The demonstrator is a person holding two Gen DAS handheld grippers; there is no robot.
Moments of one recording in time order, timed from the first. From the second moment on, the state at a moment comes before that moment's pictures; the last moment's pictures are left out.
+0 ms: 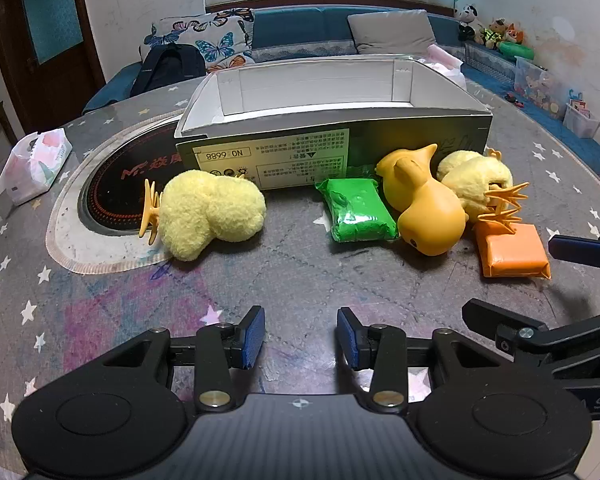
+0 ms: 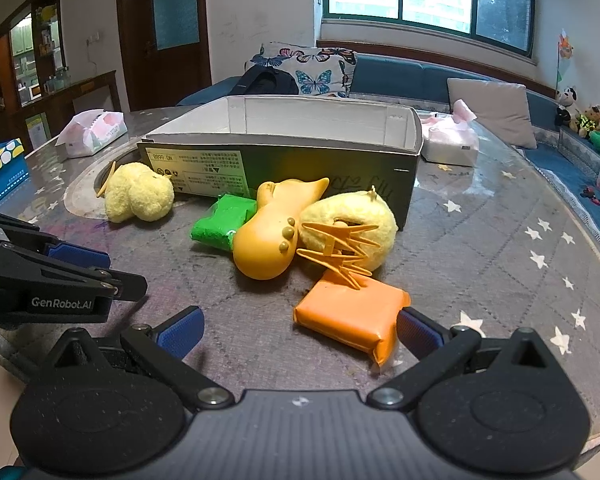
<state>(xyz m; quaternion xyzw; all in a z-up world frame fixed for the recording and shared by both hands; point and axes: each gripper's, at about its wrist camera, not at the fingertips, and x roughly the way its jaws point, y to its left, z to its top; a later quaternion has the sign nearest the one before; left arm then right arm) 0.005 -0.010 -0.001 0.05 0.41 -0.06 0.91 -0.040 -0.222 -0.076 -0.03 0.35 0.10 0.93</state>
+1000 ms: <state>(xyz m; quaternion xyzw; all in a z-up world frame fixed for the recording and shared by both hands) 0.017 -0.020 0.007 0.05 0.40 -0.09 0.91 -0.032 -0.231 -0.076 -0.02 0.36 0.09 0.93</state>
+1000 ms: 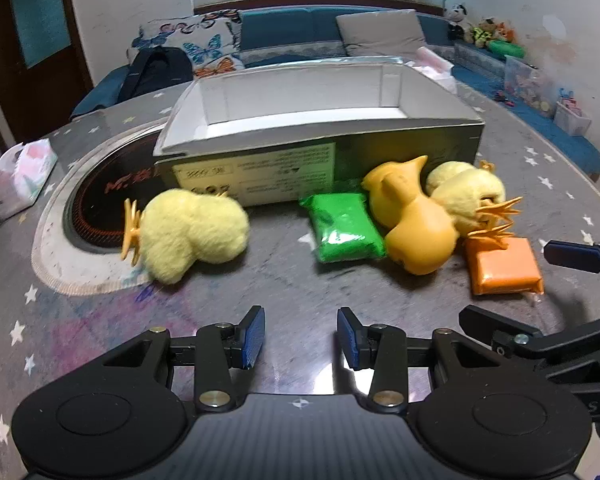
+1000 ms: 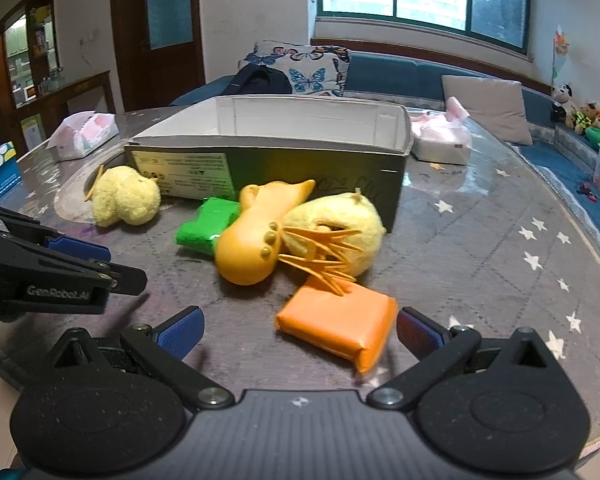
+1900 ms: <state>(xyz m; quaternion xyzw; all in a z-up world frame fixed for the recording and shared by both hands) 0.064 -0.071 0.052 0.06 0.39 -0.24 0.89 -0.001 -0.257 -0.070 0.00 0.34 0.09 0.94</state>
